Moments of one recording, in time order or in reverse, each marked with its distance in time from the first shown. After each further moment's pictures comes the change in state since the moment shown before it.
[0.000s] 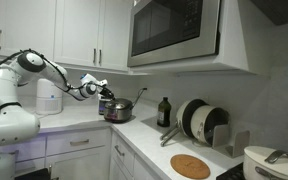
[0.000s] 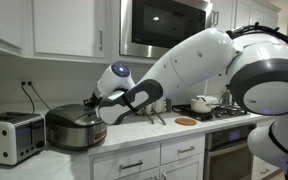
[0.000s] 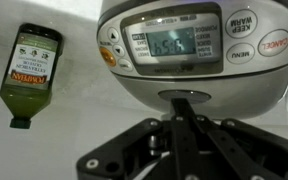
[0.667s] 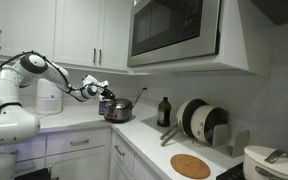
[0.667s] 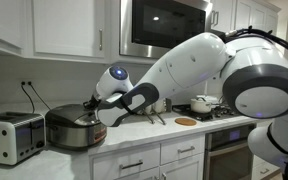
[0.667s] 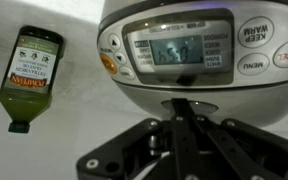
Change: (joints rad) arm -0.052 -0.026 0.039 0.029 0.005 -0.003 -0.003
